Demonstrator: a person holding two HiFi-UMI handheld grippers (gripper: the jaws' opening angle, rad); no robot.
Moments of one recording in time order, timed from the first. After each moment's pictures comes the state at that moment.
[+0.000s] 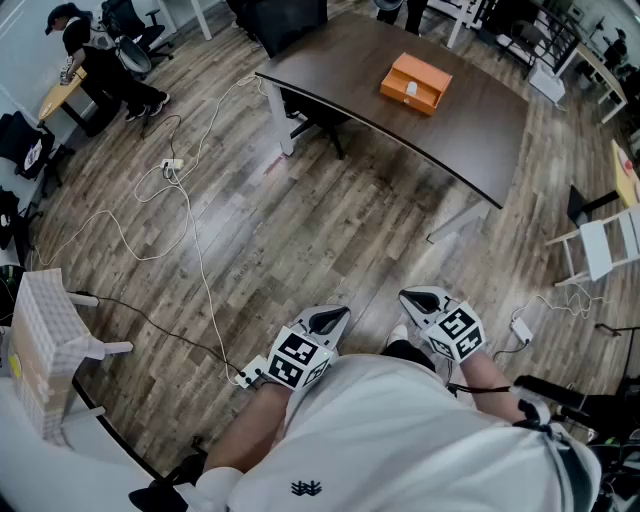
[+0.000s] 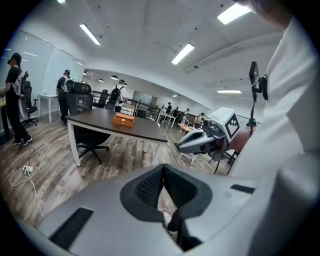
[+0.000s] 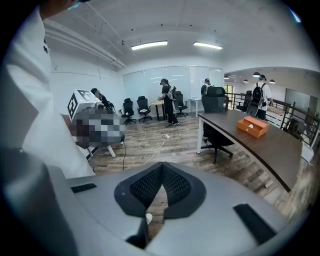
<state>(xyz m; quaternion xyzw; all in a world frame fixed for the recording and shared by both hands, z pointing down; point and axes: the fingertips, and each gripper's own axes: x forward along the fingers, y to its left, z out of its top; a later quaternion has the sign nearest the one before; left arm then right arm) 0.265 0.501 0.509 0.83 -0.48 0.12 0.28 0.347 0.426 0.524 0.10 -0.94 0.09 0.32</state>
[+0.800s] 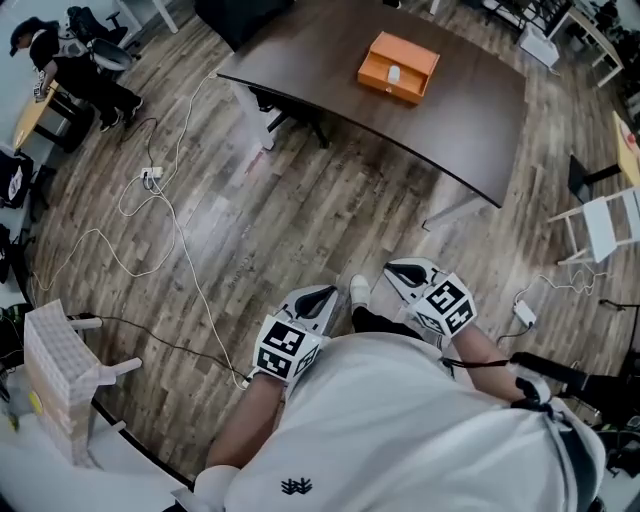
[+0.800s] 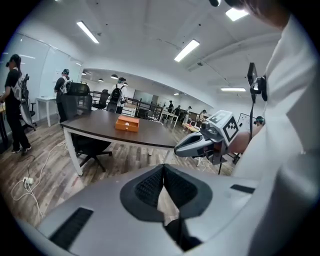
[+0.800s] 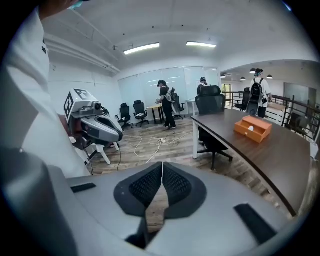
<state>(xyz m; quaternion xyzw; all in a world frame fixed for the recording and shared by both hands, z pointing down) 0.207 0.327 0.509 0.82 -0.49 0.13 0.26 0.281 0.254 0.539 0.09 -0.94 0.10 0.30</state>
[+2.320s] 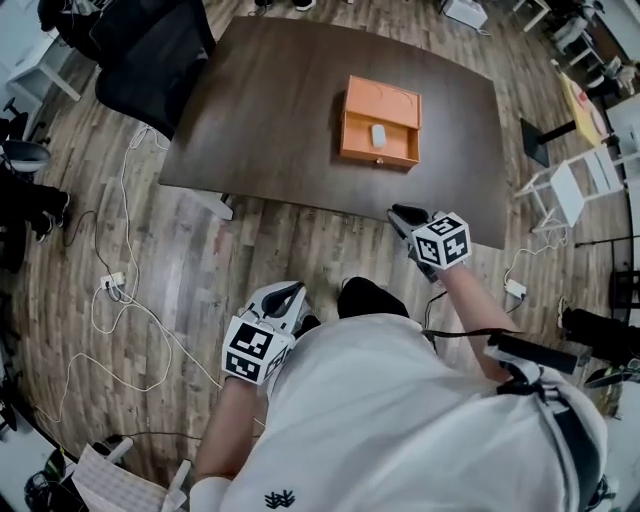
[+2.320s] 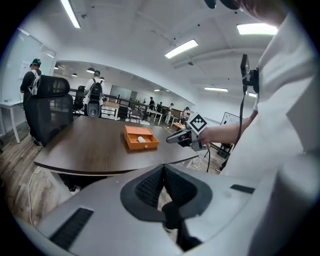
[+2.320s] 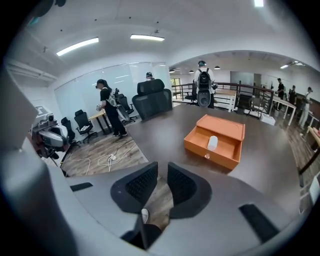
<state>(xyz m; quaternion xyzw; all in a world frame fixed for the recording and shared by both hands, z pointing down) -0.084 -0.036 0.516 0.89 -0.36 0.16 0.24 0.103 -0.205 0.577 0.35 -0.86 0.21 0.31</state>
